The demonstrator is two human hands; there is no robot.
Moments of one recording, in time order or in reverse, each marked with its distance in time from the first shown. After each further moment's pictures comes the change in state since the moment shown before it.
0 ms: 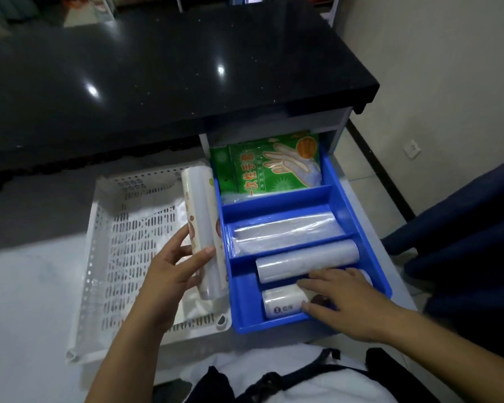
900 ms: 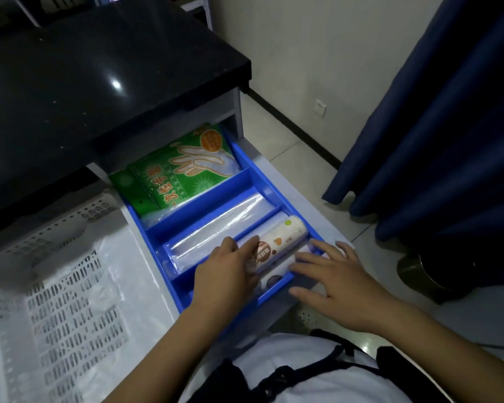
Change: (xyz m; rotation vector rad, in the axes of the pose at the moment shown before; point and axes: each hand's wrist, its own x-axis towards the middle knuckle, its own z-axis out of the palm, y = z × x) left_hand 0.007 -0.022 0.145 1.432 -0.431 0.660; right_hand -0.076 0.002 0.031 0.172 0.362 0.303
